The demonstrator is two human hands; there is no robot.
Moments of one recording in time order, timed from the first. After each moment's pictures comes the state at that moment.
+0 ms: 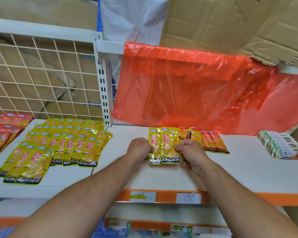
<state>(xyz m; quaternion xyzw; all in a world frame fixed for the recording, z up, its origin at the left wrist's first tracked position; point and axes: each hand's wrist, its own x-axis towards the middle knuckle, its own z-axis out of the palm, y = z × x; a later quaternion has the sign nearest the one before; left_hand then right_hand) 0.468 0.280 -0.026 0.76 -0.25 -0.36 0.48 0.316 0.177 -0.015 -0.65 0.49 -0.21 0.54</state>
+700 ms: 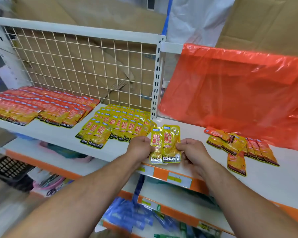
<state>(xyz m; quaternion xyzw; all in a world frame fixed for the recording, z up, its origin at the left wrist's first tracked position) 0.492 0.420 -0.033 0.77 -0.10 -0.27 0.57 0.374 0.275 -0.020 -0.69 0.38 -0.12 0.60</state>
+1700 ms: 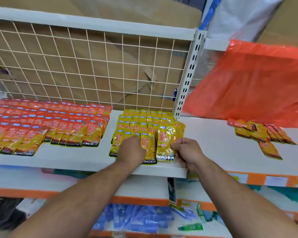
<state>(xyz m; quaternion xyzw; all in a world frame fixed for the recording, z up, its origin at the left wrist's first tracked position) 0.684 0.549 -0.066 0.89 -0.33 -0.10 0.31 0.535 0.421 -0.048 -0.62 0.47 -0.20 0.60</state>
